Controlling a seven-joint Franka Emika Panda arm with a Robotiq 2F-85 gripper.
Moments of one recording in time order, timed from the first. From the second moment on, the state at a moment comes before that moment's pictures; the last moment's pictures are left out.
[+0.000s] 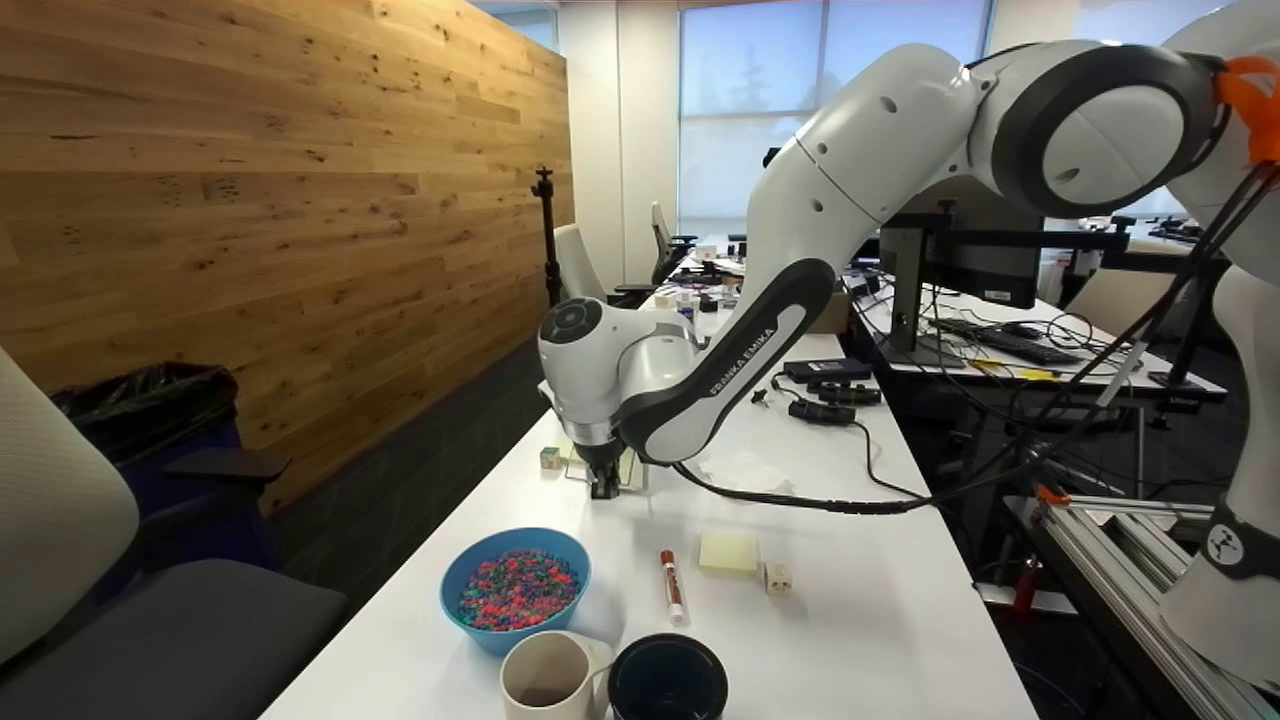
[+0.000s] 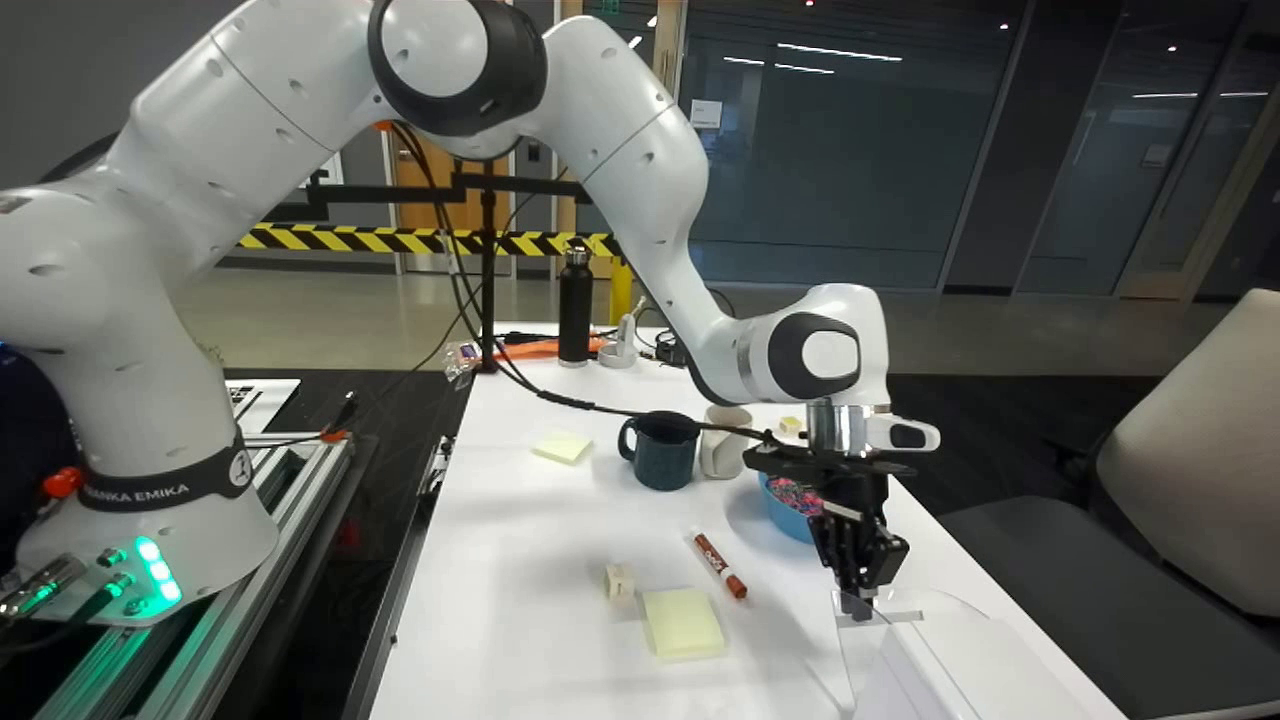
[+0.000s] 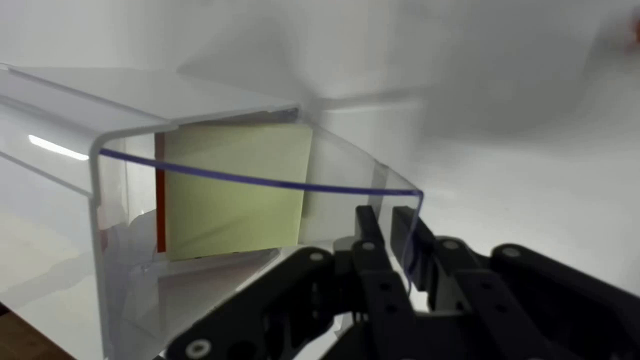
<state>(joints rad) 0.13 0.83 -0.28 -1.57 -0.44 2.41 0.17</state>
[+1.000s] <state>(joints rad) 0.13 0.83 -0.31 -1.53 -0.46 2.42 0.22</state>
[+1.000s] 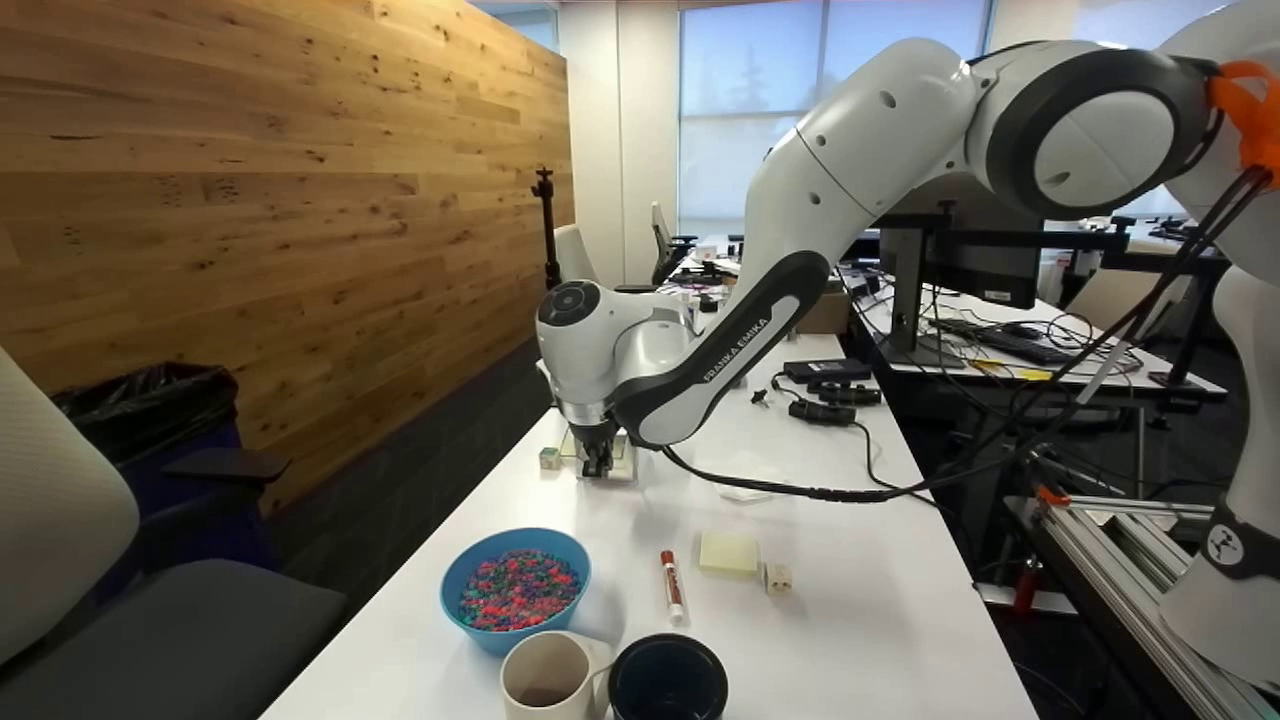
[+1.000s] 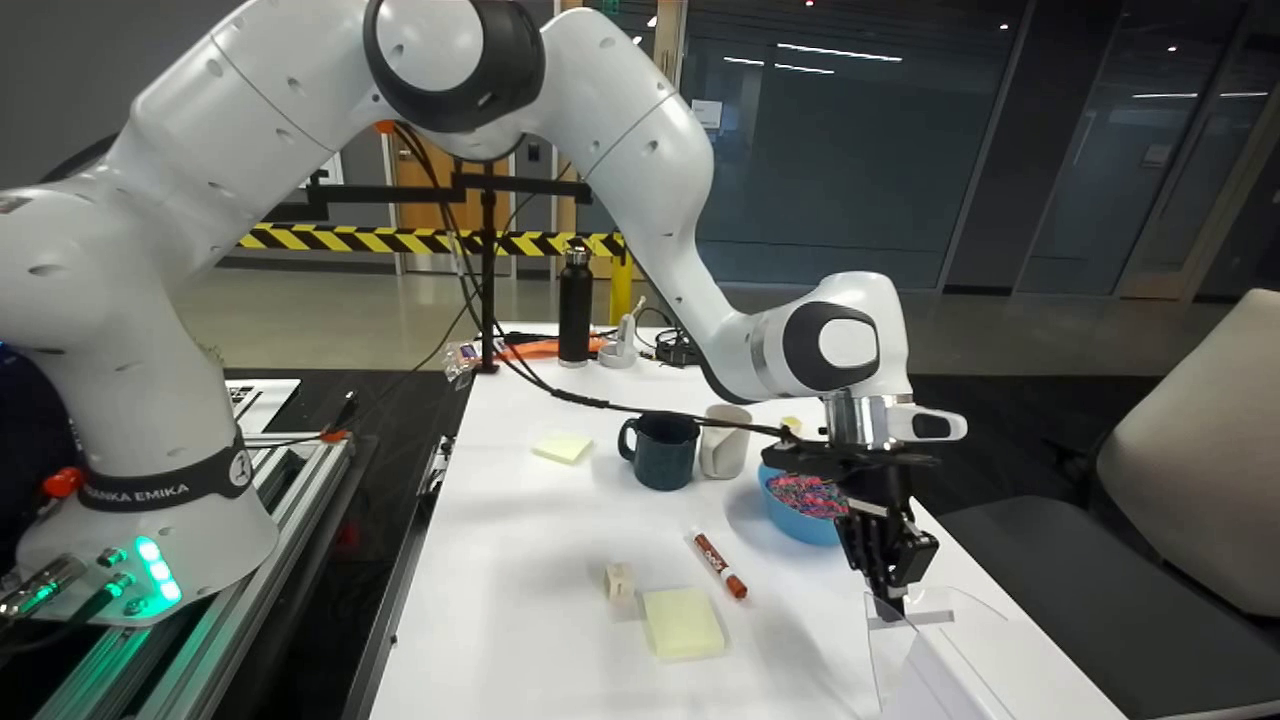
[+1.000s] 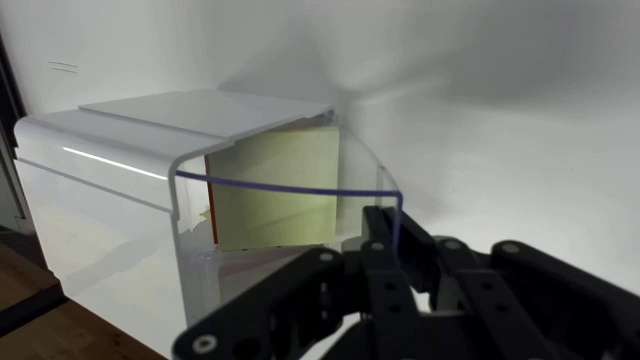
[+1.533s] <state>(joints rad) 0.12 0.83 -0.32 -1.53 -0.46 2.42 0.24</state>
